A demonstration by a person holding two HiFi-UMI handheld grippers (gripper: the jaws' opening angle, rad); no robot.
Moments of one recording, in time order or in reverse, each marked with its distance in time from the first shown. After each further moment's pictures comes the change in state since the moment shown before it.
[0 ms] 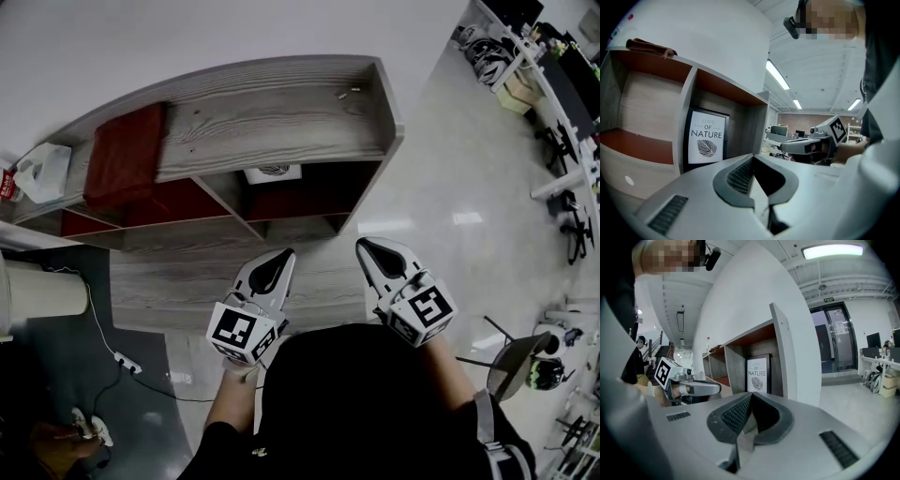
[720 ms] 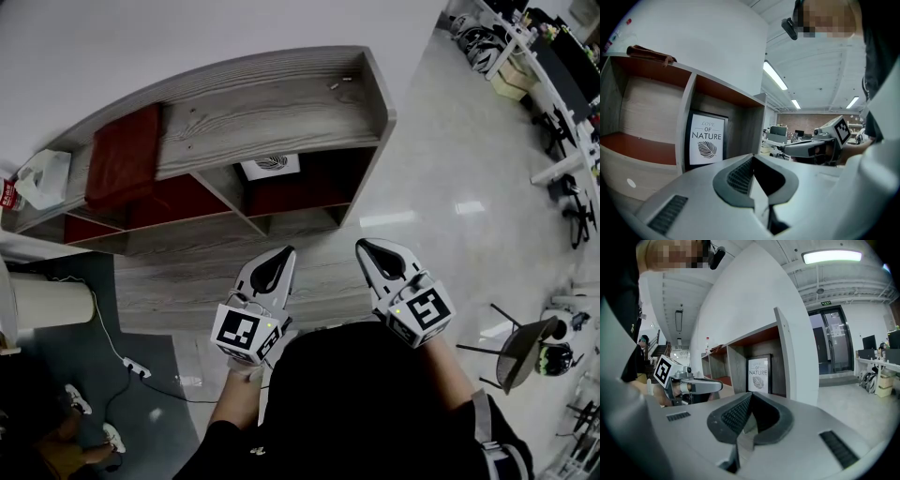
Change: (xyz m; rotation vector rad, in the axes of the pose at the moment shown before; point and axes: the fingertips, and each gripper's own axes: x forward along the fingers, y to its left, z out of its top) left arm -0.011 -0.006 0.000 0.028 -0.011 -0.001; right arm -0.013 0.018 -0.010 -0.008 -0.008 -0.029
